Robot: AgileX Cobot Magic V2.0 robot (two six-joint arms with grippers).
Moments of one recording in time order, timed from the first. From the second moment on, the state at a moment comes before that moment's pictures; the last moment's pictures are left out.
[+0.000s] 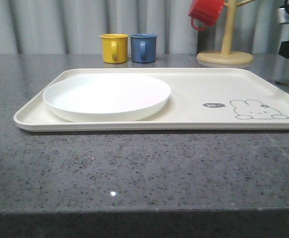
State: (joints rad) left arm -0.73 0.63 -0.84 0.10 0.85 0.03; right arm -0.02 1.76 -1.39 0.00 1.05 -0.08
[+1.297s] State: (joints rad) left arm -0.73 0.63 -0.84 0.10 0.85 0.03; right arm 0.40 1.93 -1.67 0.10 1.13 0.44
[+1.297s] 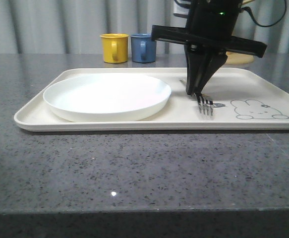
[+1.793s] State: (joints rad) left arm -0.73 0.63 -0.84 0.10 0.85 0.03; right arm 0.40 1.86 -1.67 0.08 1.13 0.33
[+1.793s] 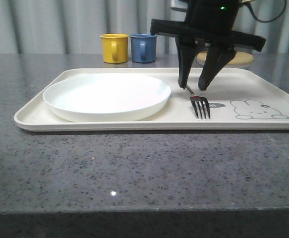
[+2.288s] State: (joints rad) left arm -0.73 0.63 -0.84 0.10 0.85 0.03; right arm 0.08 1.49 -1.39 -0.08 1.18 0.09
